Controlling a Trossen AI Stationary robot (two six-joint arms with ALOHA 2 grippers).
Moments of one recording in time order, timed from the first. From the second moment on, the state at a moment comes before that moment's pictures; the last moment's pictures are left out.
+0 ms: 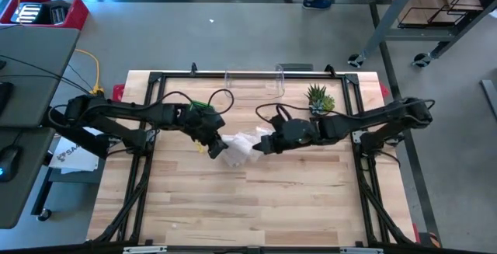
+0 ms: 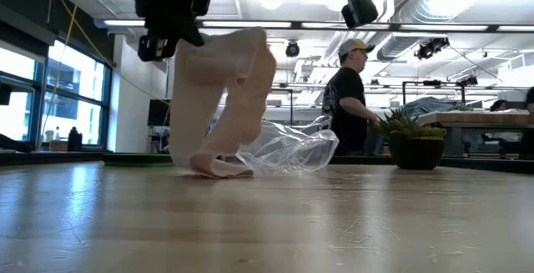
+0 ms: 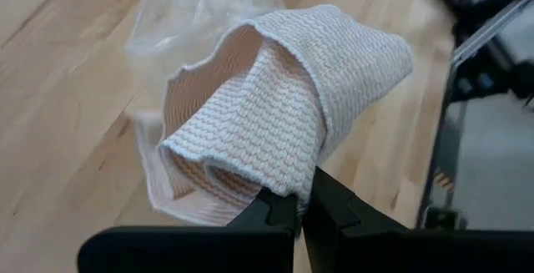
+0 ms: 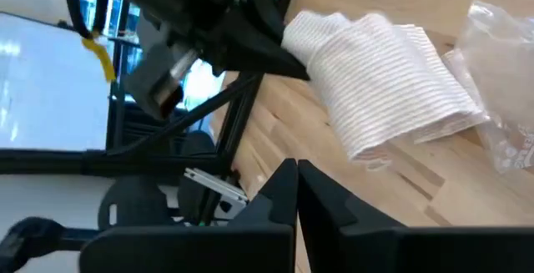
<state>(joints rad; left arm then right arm) 0.01 1.28 0.95 -0.49 0.15 -0.69 0.17 1.48 1.13 -0.15 0.10 1.29</state>
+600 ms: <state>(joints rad) 0.03 1.17 0.95 -0.39 0.09 -0.91 0.20 1.48 1.13 -0.17 0.27 0.97</state>
